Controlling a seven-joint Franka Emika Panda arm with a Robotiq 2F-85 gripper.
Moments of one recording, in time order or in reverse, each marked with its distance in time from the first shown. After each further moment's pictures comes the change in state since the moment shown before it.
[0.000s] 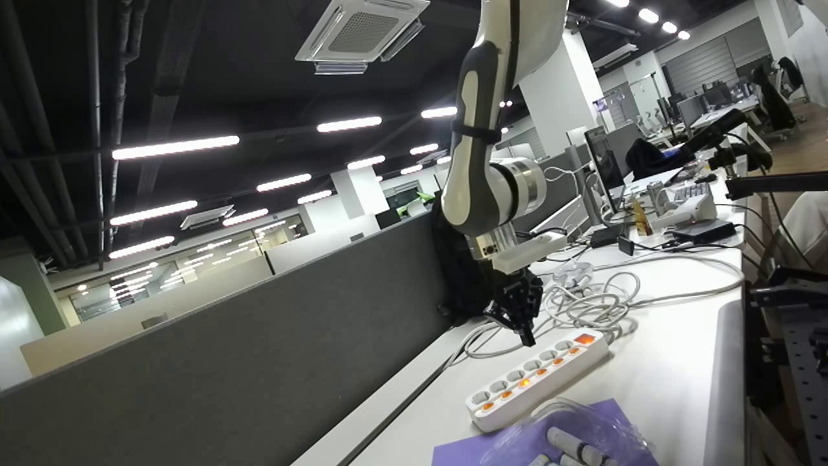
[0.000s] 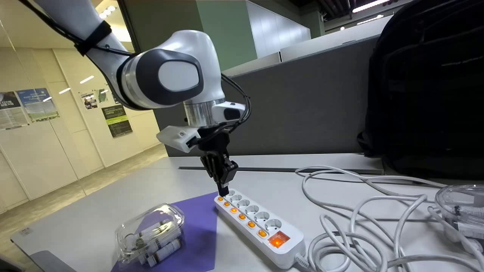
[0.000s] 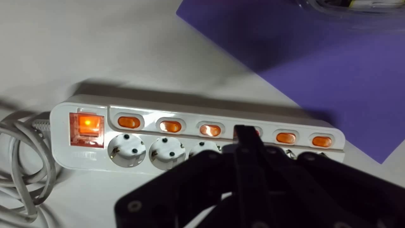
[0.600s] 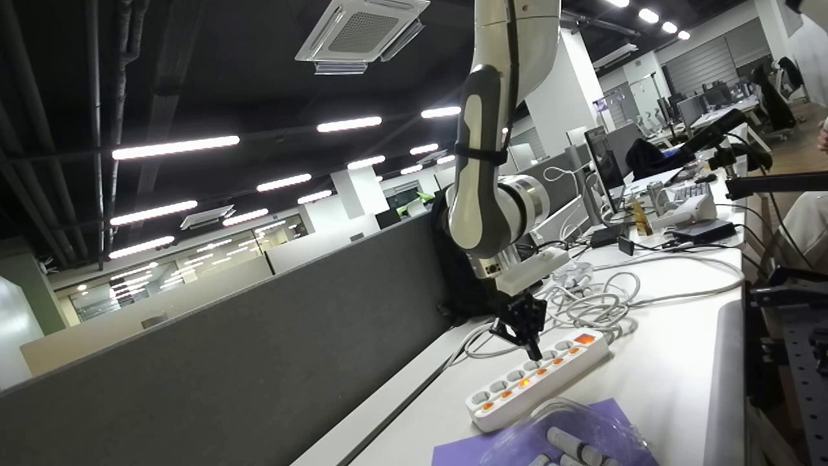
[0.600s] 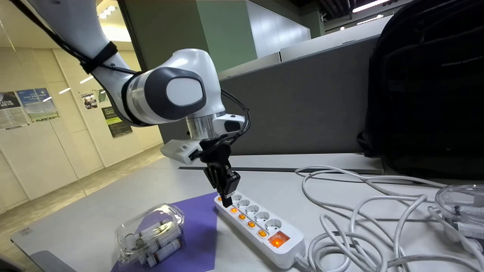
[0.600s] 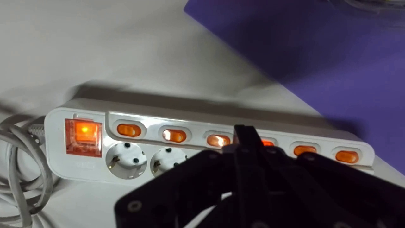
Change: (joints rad) arm 0.042 0.078 -0.025 0.016 -0.086 0.051 0.089
